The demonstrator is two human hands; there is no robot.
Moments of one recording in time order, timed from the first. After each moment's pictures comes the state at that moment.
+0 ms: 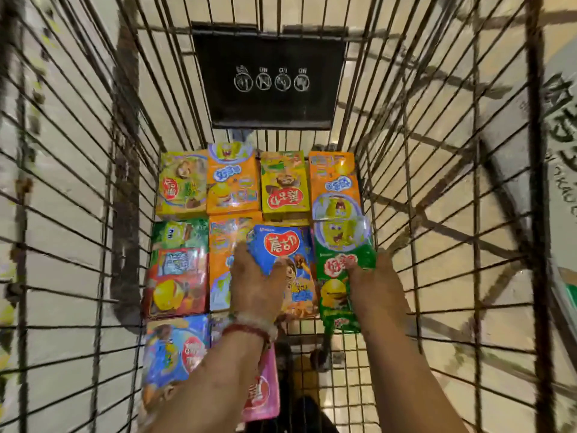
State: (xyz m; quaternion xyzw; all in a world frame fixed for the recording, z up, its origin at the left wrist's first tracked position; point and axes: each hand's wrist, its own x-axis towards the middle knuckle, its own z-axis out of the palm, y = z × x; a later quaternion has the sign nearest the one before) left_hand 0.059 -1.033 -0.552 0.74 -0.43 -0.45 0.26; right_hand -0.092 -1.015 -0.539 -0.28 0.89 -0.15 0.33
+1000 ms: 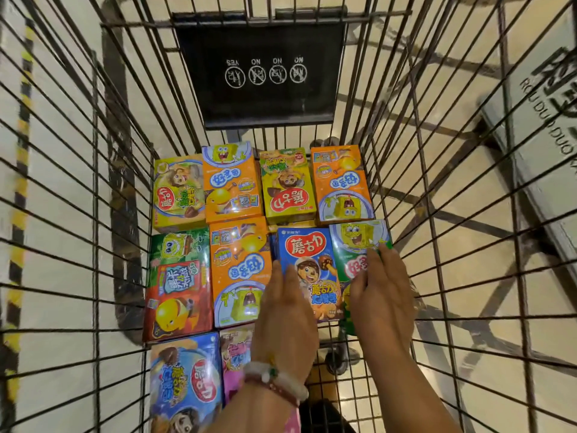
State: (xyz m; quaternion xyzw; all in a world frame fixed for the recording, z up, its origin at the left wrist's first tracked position) left_hand 0.052 -1.006 -0.559 0.65 -0.69 -0.31 0.06; right_hand -0.075 -1.000 -0.589 -0.49 0.86 -0.18 0.02
